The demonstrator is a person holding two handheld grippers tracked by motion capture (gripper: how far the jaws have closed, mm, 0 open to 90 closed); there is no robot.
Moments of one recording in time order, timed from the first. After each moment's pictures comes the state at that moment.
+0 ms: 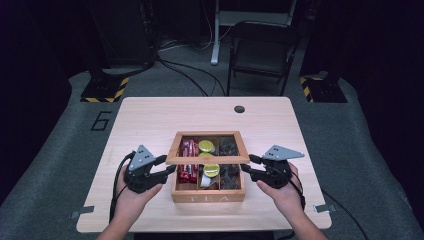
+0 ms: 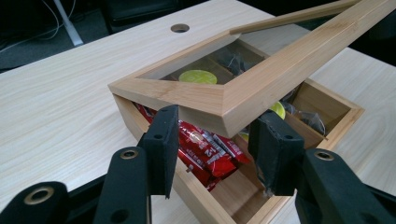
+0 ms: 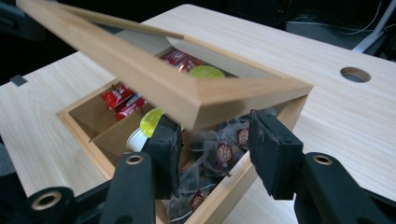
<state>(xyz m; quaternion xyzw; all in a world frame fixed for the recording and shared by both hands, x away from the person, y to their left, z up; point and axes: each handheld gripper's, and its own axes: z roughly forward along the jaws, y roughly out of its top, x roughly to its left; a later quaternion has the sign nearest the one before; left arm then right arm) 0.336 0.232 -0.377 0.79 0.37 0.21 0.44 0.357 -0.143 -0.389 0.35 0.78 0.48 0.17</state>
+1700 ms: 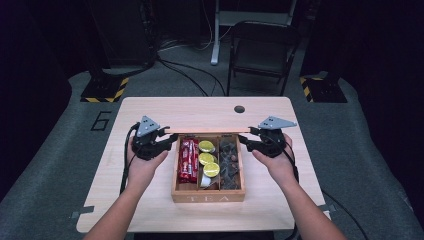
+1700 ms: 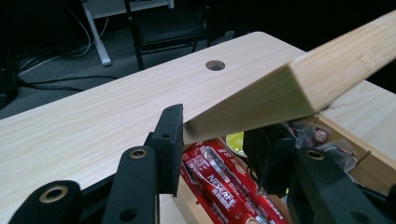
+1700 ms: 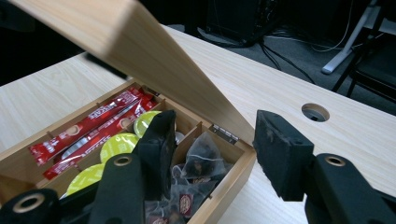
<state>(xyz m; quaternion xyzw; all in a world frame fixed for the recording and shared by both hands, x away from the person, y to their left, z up) 0.409 0.226 -0.357 0.75 0.40 0.25 0.46 0.432 -0.135 -0.368 0.36 0.78 0.47 0.21</state>
